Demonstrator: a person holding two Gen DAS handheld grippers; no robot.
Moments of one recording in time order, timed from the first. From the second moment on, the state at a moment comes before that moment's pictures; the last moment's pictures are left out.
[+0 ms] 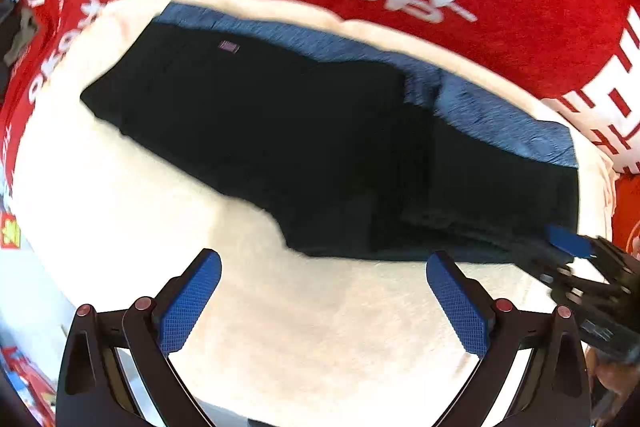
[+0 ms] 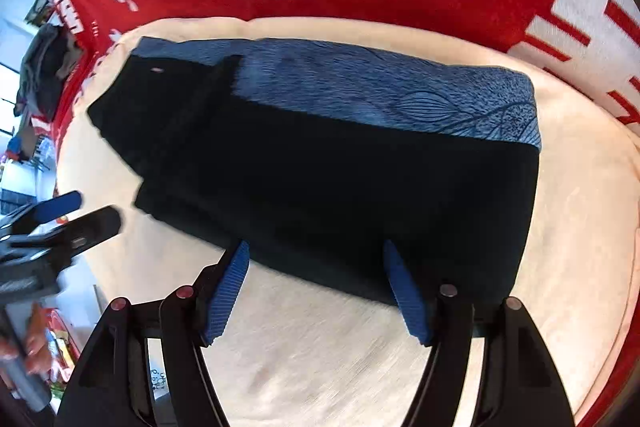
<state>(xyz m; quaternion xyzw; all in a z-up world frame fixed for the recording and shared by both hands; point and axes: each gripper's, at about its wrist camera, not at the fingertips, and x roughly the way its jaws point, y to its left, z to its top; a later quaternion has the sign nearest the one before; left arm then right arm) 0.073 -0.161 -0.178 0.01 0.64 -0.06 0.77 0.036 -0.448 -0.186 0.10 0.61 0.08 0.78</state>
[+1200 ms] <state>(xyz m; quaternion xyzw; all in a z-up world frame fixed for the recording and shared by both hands) 0.152 0.025 -0.195 -0.06 0.65 -0.05 0.76 0.047 -0.260 -0.169 0.07 0.68 0.07 0.73</state>
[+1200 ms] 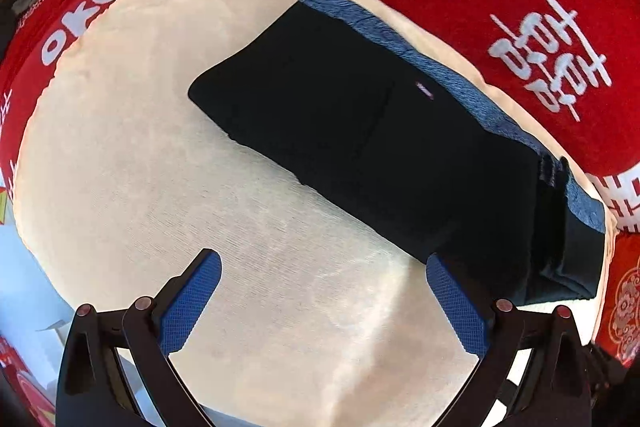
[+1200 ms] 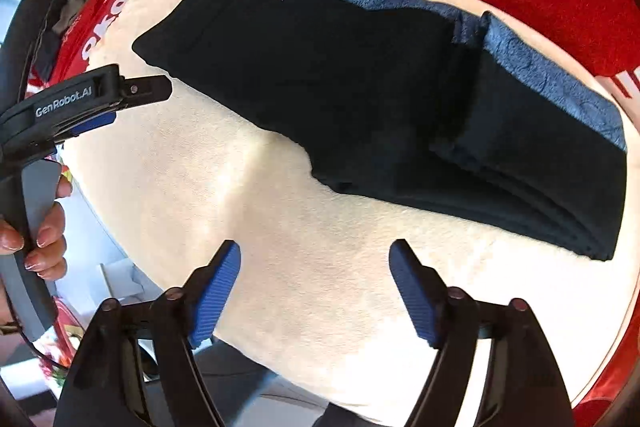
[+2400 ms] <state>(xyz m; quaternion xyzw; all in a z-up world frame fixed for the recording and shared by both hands) 0.183 0.019 -0.218 -0.09 0.66 0.01 0.75 0.092 -0.297 -0.192 0.07 0.69 0.03 0.72</state>
